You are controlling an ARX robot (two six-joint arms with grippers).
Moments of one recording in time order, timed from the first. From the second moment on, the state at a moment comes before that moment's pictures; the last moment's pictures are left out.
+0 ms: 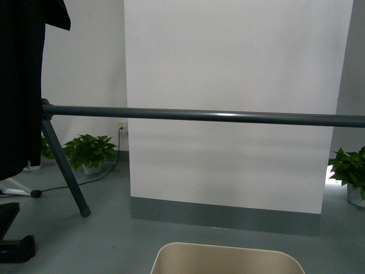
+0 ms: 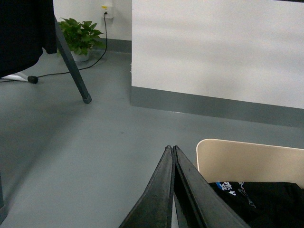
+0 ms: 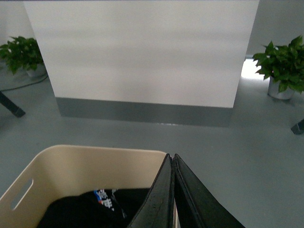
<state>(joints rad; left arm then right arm) -0.13 1.54 0.35 1.18 -0.13 -0.02 0.05 1.58 0.33 1.23 0.05 0.00</state>
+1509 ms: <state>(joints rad) 0.00 0.48 0.02 0.48 0.00 -0.01 0.00 0.47 0.01 0.47 0.00 0.00</state>
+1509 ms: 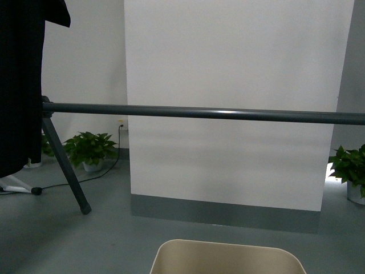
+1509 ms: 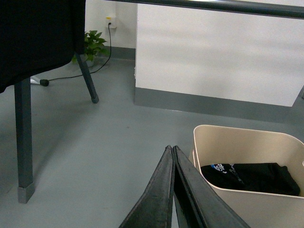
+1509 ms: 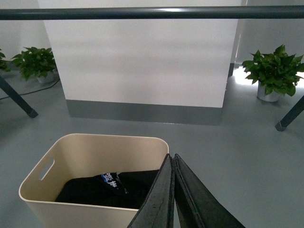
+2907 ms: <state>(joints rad) 0.00 0.00 0.02 0.00 0.00 -0.01 0.00 0.00 0.01 0.00 0.00 0.00</state>
